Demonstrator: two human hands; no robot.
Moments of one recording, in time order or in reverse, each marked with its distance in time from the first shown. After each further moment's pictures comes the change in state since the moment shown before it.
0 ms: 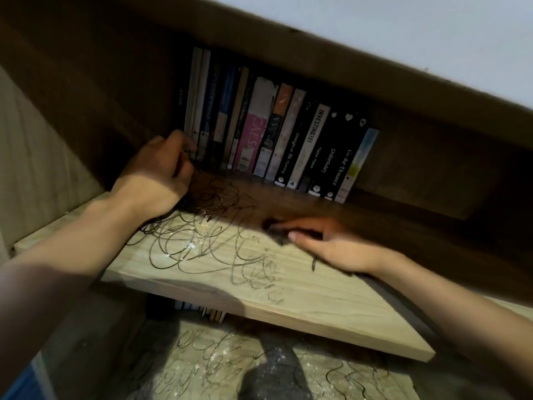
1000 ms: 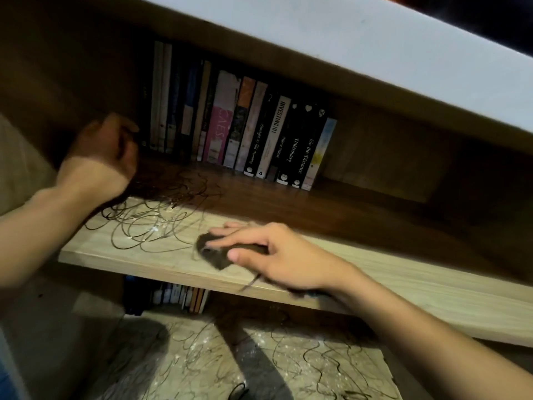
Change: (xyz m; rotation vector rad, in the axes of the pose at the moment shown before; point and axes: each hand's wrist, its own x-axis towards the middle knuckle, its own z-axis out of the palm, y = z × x) left_hand -0.001 -0.011 -0.006 0.066 0.149 -0.056; right_hand -0.031 -0.059 0.026 0.080 0.018 -0.063
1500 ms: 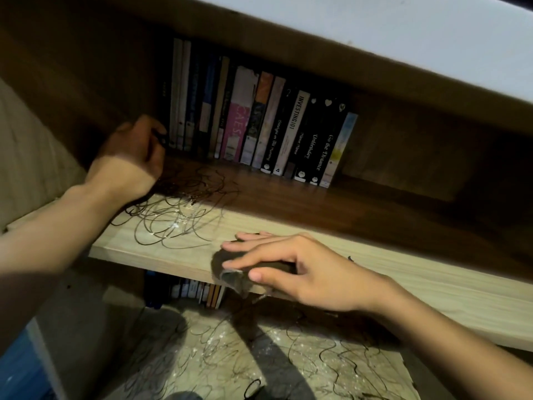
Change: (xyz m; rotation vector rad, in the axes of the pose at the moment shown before) left_hand -0.003 0.004 -0.001 0.013 -0.070 0.025; right_hand -0.019 -0.013 0.001 0.064 -0.066 -0.034
